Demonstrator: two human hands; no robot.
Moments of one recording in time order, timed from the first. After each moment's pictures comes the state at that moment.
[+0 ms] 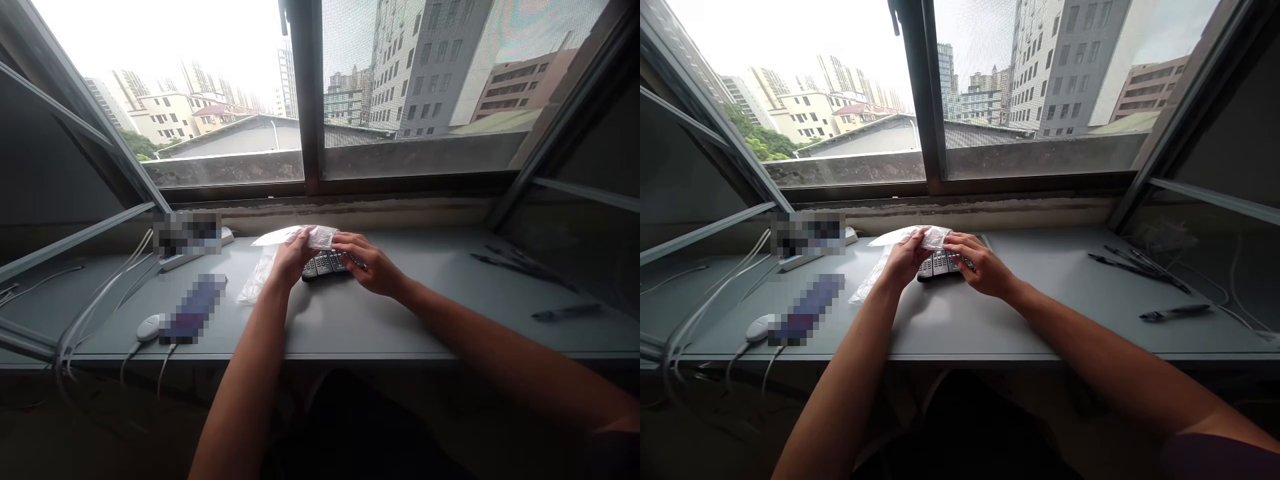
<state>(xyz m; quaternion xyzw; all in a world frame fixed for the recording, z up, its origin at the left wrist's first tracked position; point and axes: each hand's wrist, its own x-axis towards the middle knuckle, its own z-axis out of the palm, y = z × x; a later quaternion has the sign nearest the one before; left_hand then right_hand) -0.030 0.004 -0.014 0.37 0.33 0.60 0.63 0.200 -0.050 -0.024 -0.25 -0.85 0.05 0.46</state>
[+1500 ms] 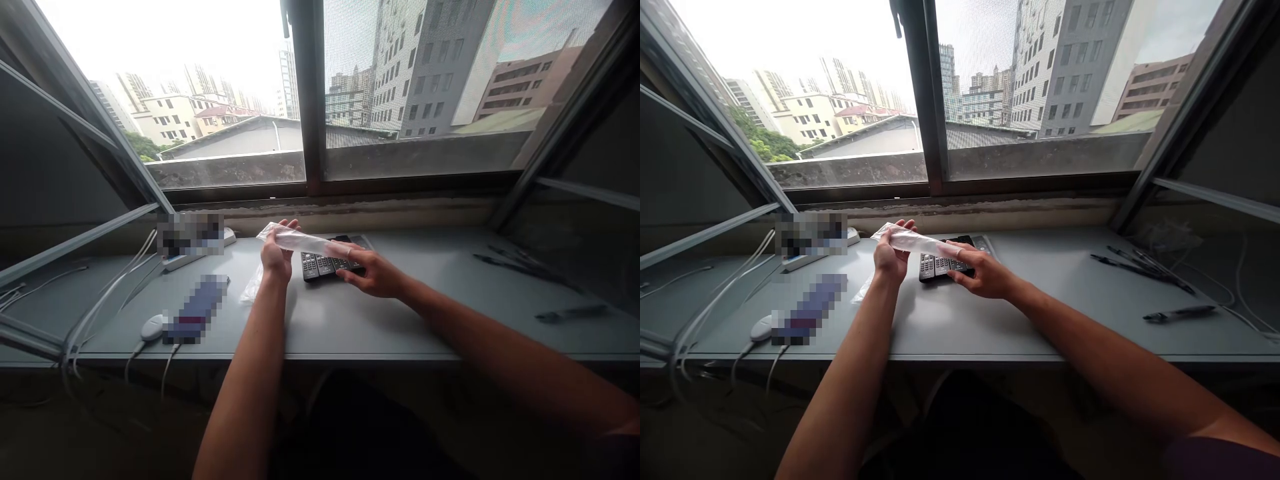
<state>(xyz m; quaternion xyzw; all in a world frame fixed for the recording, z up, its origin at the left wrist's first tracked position) -0.049 0.012 -0.007 0.28 0.30 0.71 0.57 0.200 -0.054 -0.022 -0.26 -0.87 0.15 0.40</state>
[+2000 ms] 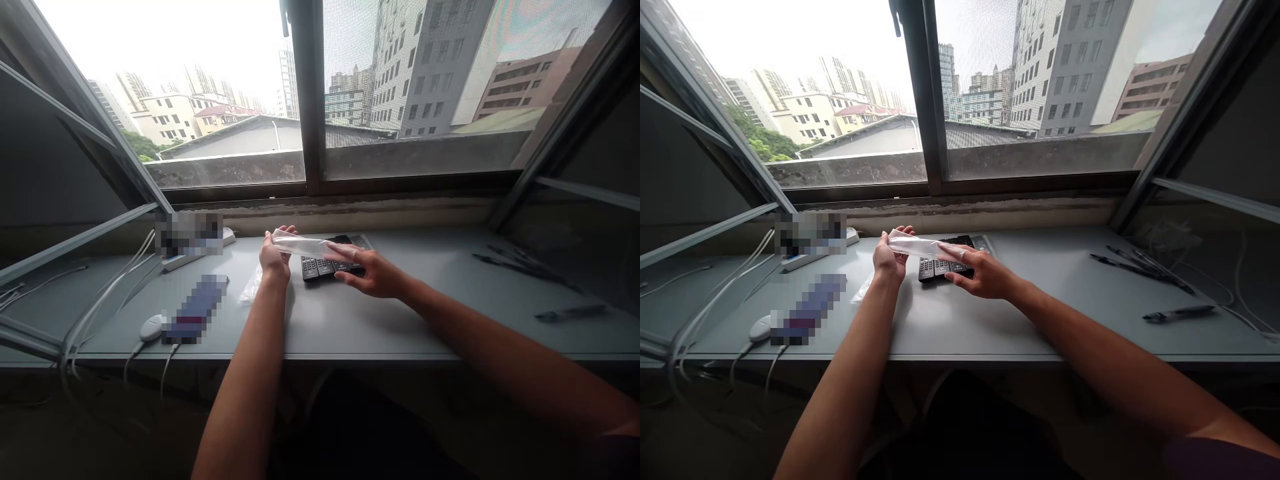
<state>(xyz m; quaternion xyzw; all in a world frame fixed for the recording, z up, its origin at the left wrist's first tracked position) -0.053 0.012 -0.009 0.24 0.35 0.72 0.56 0.203 -0.058 -0.018 -0.25 -0.87 0.14 0.39</state>
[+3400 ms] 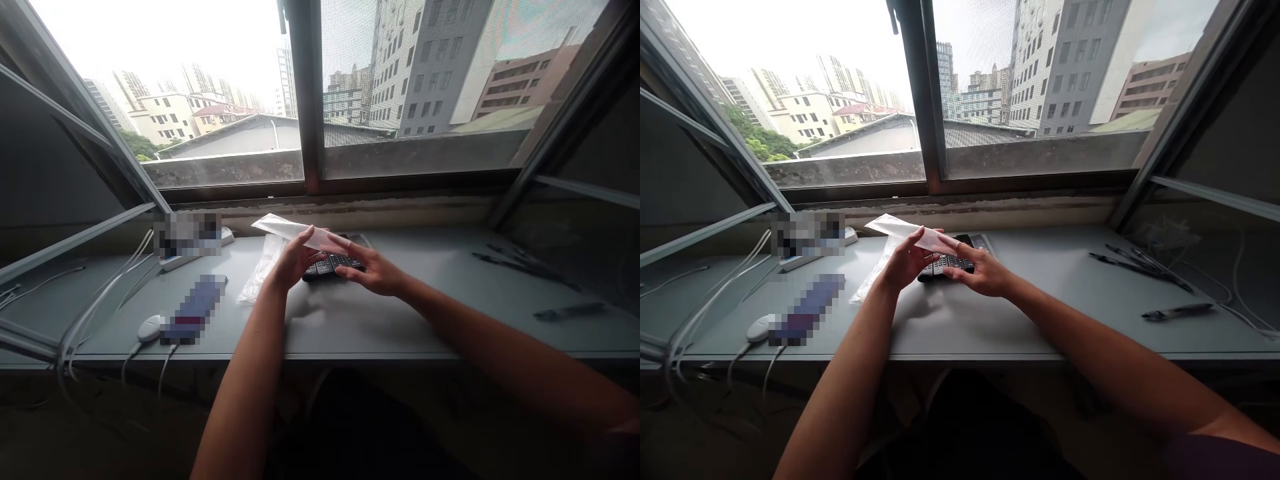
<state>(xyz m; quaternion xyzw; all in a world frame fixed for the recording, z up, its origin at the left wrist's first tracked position) -0.039 -0.010 -0.006 0.46 0.27 0.49 0.69 0.200 -0.066 -0.007 -0.27 -0.83 0.29 0.39</state>
